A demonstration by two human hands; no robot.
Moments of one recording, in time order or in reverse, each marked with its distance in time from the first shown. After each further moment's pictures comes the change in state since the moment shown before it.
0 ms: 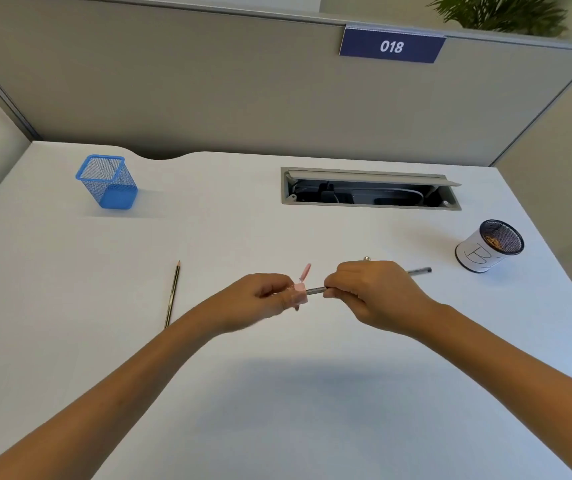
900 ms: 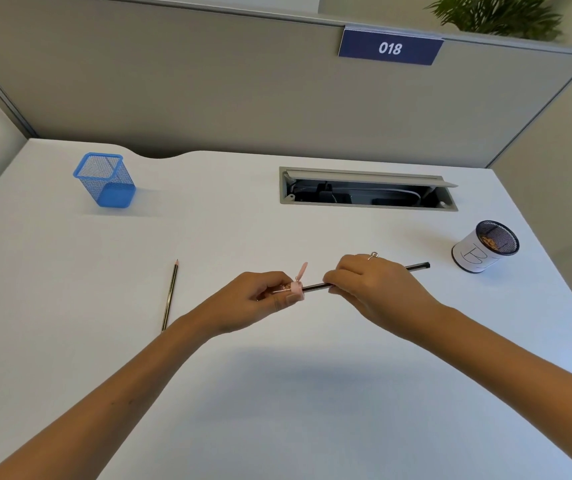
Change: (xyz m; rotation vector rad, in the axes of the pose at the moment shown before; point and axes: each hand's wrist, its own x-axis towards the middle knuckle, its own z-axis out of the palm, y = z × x) left_hand 0.003 -0.017 0.003 0.037 0.082 0.124; right_hand -0.005 -0.003 -0.006 -0.095 0.051 -0.056
